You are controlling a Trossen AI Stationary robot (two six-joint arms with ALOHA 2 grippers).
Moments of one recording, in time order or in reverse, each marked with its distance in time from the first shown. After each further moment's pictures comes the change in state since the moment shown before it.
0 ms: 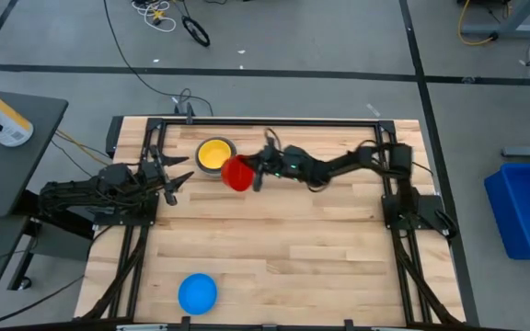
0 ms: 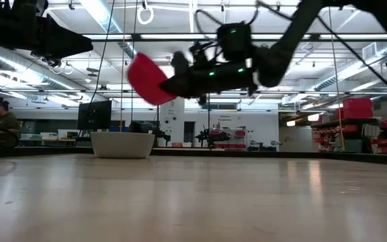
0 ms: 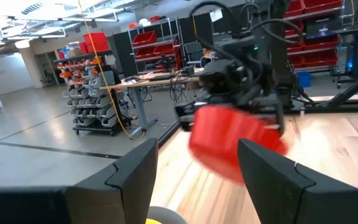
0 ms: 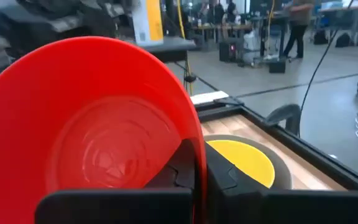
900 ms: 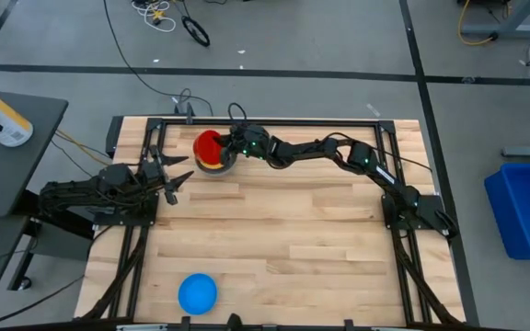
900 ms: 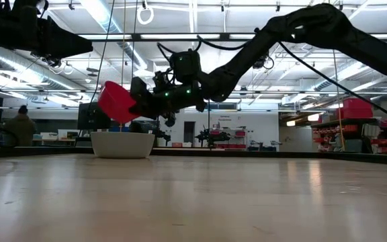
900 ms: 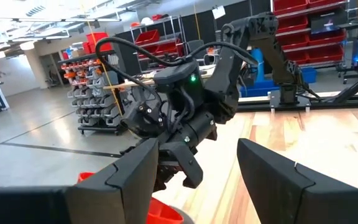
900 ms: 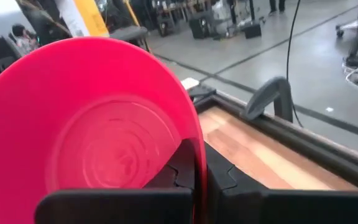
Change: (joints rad) left arm 0.000 0.000 0.000 -0.003 -0.013 0.021; right arm -0.107 0.395 0.651 -0.335 -0.007 0.229
